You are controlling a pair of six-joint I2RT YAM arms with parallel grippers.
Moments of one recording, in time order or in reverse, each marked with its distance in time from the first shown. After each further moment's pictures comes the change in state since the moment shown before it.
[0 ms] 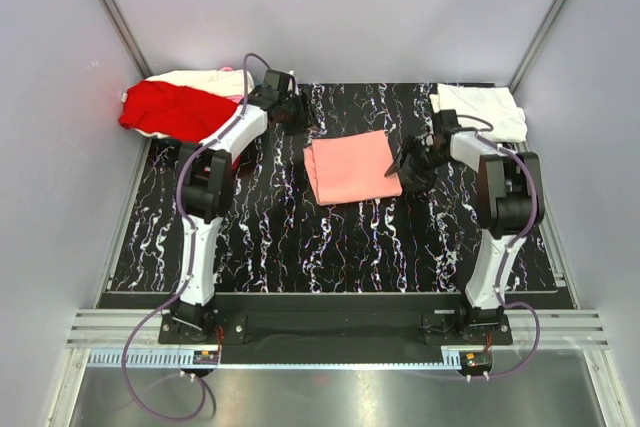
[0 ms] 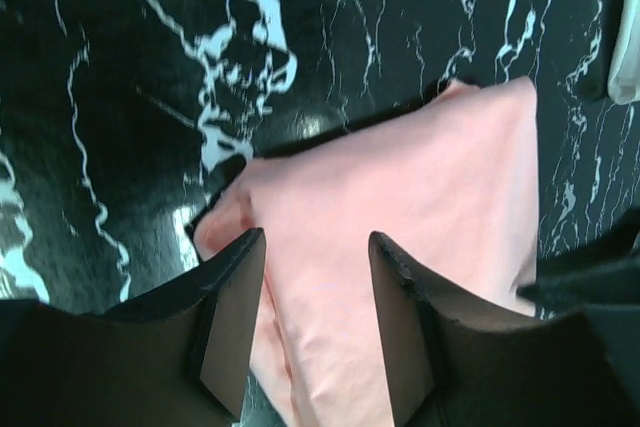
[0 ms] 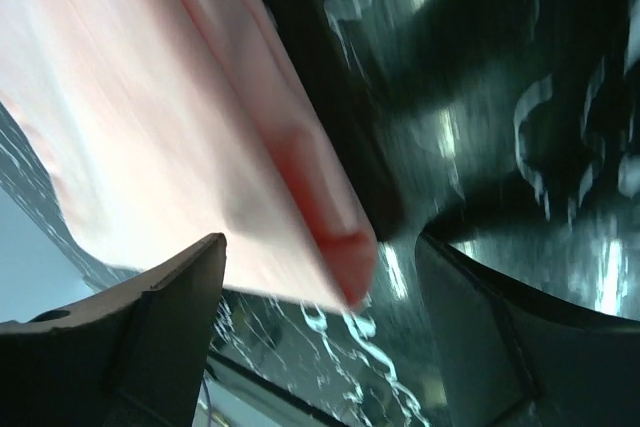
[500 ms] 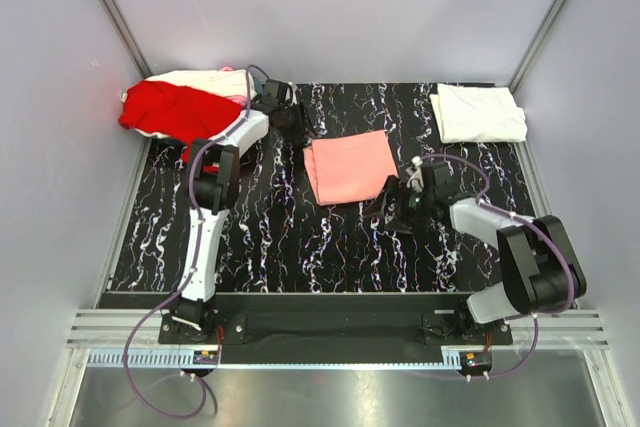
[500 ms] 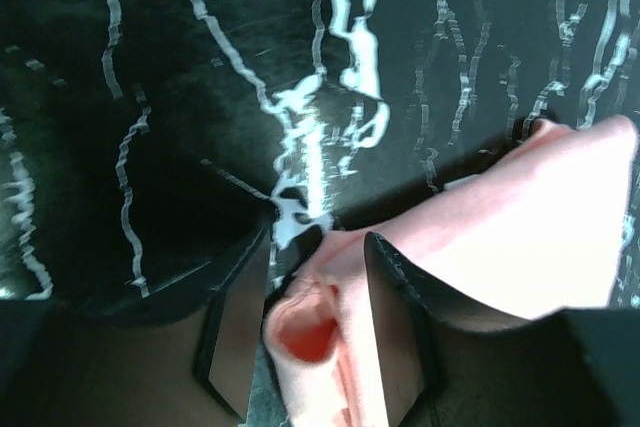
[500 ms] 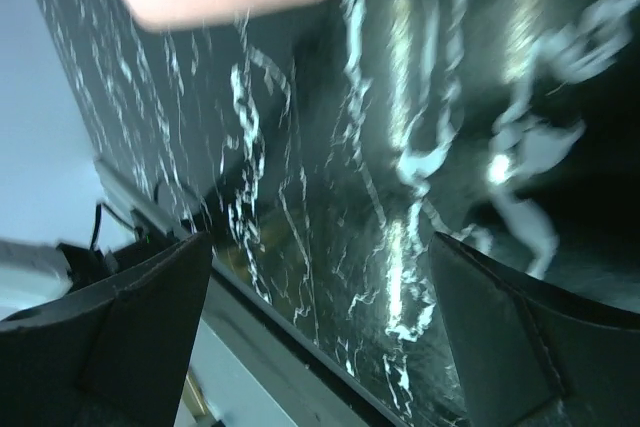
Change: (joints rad) left arm 0.035 0.189 0.108 0.027 0.053 0.018; right arm 0.174 -0.542 -0.706 0.470 -0.109 0.157
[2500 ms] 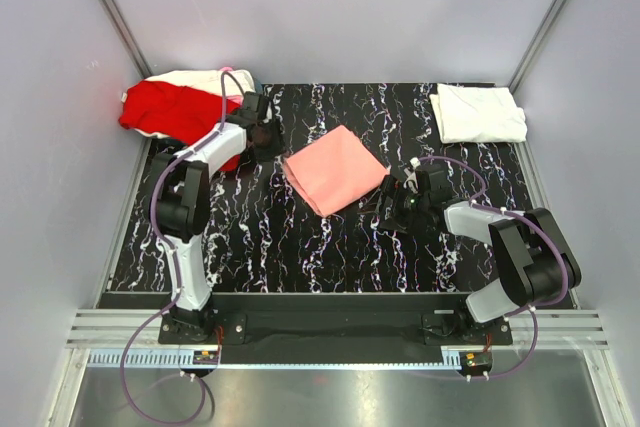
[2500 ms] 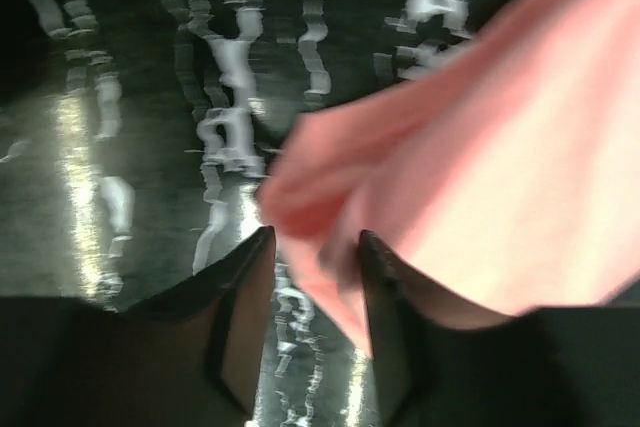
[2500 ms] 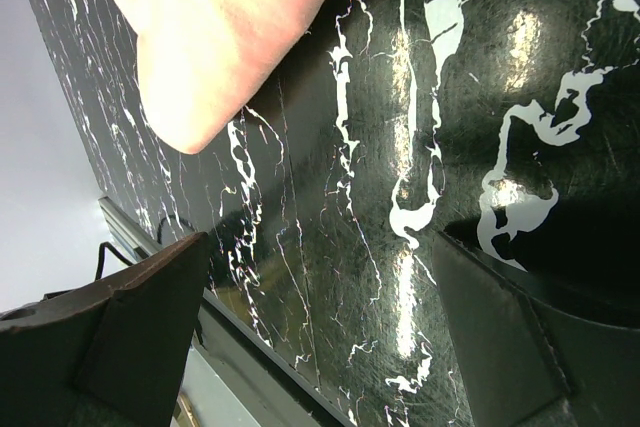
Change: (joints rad) left arm -0.002 -0.459 -0.505 -0.045 -0.234 0.024; right arm 0.062 0.039 -0.064 0.195 0.060 0.089
